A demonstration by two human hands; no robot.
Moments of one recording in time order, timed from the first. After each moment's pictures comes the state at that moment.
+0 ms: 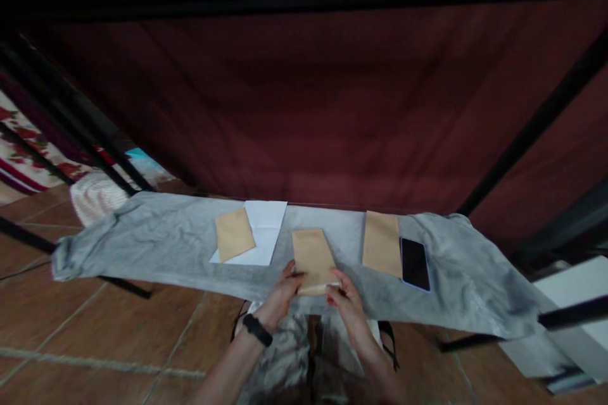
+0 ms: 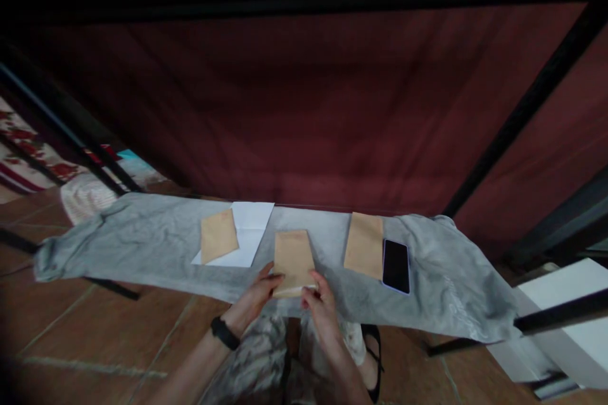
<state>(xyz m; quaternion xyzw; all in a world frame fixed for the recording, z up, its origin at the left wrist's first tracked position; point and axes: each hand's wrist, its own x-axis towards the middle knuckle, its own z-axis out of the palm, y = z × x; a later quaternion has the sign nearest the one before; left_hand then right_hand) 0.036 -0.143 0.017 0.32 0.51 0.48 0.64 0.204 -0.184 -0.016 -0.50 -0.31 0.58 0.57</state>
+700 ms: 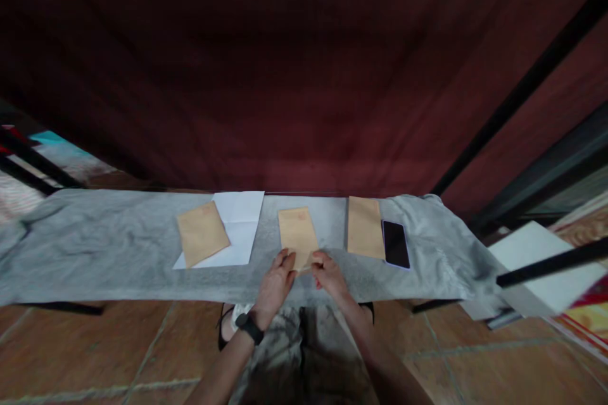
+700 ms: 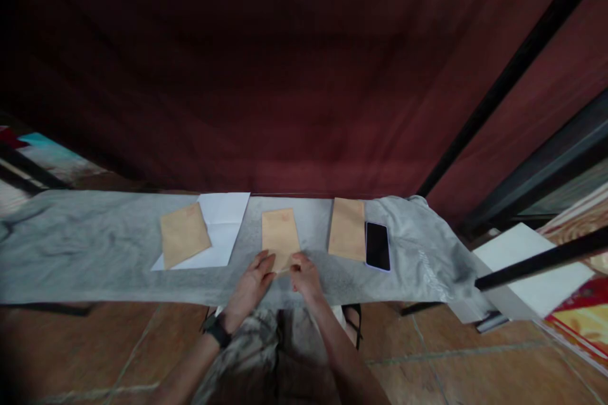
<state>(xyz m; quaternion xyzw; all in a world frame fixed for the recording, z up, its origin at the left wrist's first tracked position) 0.028 -0.119 -0.028 0.75 0.56 0.25 0.26 0.207 -0.123 -0.041 -0.64 -0.43 0.50 0.40</state>
